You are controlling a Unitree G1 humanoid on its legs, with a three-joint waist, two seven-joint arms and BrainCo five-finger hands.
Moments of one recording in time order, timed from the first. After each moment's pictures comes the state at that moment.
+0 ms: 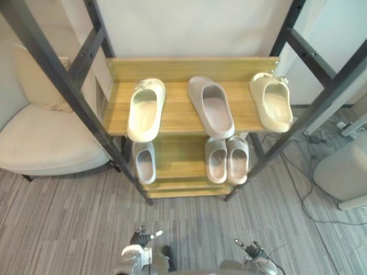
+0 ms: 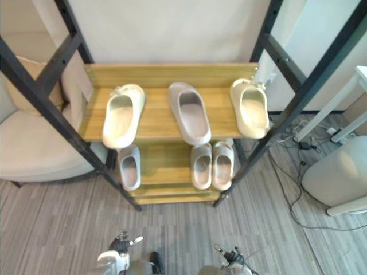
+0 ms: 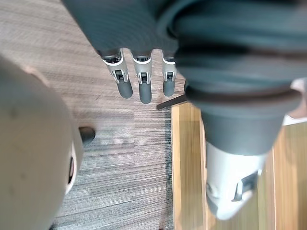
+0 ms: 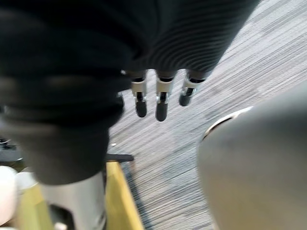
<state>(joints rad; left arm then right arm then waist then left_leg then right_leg) 0.00 0.07 0.01 1.07 -0.06 -0.05 0.08 0.05 -0.01 -0.31 1.00 0.08 -0.02 -0.13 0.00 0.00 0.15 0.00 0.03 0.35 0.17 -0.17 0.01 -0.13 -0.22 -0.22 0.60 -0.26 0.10</state>
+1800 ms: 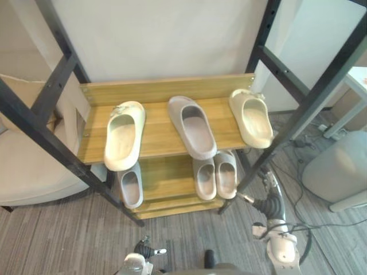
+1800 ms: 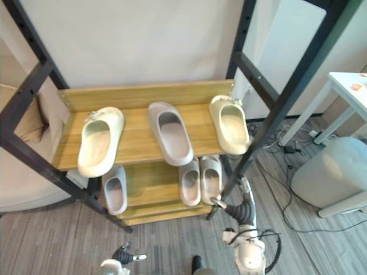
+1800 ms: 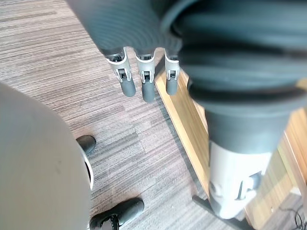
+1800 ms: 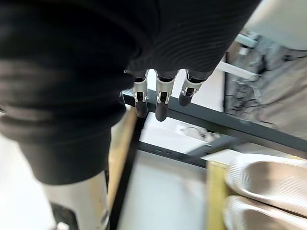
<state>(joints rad) 0.00 0.10 -0.19 1.13 0.10 -0.06 0.11 0.42 -0.04 -0.01 -0.33 -0.20 -0.15 -0.16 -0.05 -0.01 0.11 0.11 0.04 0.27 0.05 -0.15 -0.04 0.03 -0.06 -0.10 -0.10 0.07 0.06</state>
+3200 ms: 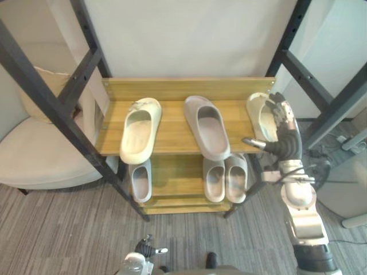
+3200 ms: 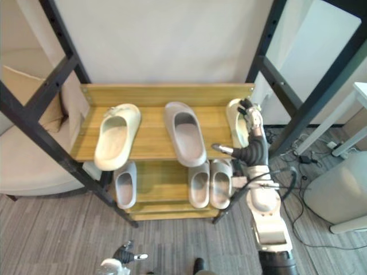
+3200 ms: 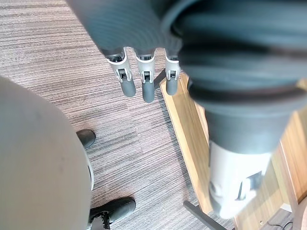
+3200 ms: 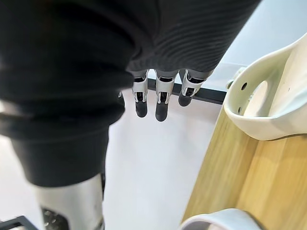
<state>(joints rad) 0.01 0.10 -0.14 1.11 0.11 -0.08 0.06 -0.13 -0.36 -0.04 -0.20 -0.02 -0.15 -0.13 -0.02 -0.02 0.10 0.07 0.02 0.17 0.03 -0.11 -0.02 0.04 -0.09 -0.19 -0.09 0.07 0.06</state>
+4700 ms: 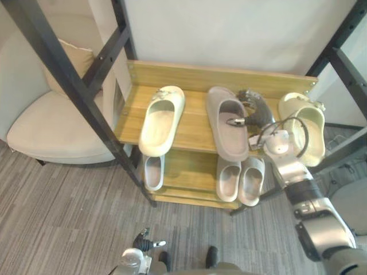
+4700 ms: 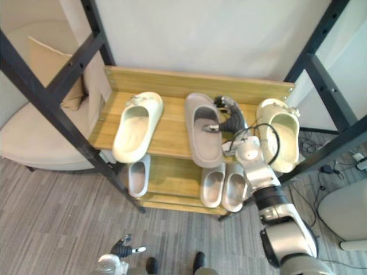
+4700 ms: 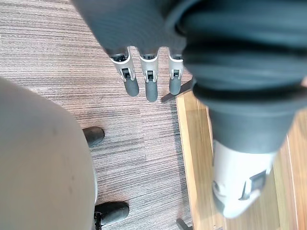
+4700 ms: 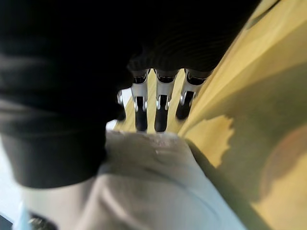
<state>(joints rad) 0.02 0.11 -0.13 1.05 0.06 -0.08 0.06 -0.67 -0.48 0.20 0.46 0.00 -0.08 -0.10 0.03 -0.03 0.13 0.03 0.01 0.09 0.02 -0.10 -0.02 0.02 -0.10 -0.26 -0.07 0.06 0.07</state>
